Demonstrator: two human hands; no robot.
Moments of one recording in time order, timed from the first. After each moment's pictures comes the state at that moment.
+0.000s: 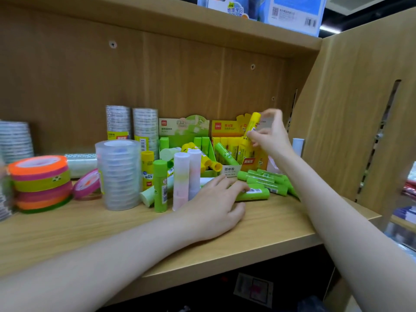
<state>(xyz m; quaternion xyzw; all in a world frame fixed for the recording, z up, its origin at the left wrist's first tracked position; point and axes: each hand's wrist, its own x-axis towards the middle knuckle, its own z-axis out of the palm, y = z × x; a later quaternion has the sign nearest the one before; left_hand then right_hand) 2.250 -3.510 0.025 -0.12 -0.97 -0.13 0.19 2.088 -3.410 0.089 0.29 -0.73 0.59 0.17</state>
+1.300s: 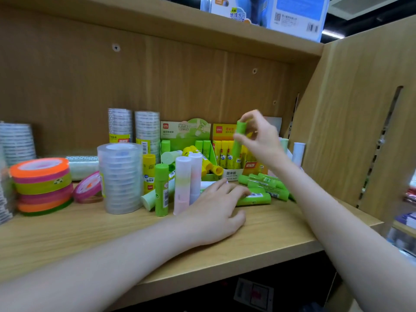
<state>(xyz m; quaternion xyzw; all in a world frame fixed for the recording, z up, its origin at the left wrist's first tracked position) 2.245 -3.513 0.021 -0.10 -0.97 -0.14 0.16 2.093 -3.424 0.089 0.46 -0.72 0.44 0.27</state>
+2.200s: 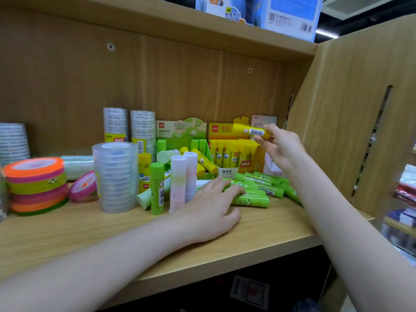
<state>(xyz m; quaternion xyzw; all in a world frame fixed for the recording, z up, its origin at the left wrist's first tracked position) 2.246 -3.513 0.022 -0.09 -0.98 -0.13 0.15 2.093 -3.394 0.098 0.15 -0.52 0.84 -0.03</state>
